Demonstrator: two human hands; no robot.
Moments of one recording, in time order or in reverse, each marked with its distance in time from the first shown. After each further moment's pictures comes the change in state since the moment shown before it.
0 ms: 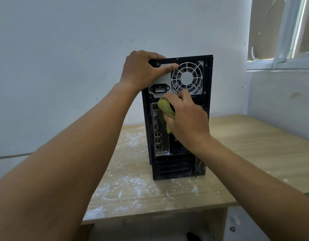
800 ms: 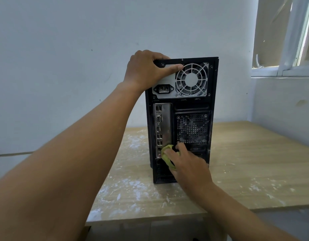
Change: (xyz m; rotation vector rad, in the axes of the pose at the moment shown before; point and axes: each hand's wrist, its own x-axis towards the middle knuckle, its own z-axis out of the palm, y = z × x) left_hand 0.001 0.000 0.000 0.017 0.014 -0.021; right_hand -0.097 0.028 0.054 -0.196 -0.175 -0.205
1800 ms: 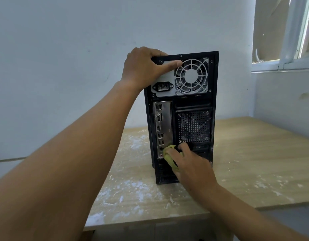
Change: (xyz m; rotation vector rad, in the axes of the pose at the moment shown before) left_hand -0.001 0.001 0.000 0.004 0.005 0.005; right_hand -0.005 0.000 0.009 0.022 0.008 0.027
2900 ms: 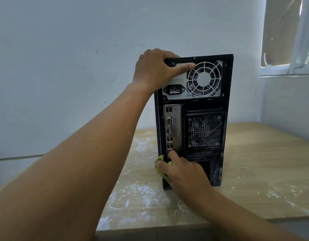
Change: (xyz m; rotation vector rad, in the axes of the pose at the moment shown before) left_hand 0.004 -0.005 0.004 0.032 0.006 0.000; right_hand 0.013 -0.029 0.008 -0.022 -0.063 -0.162
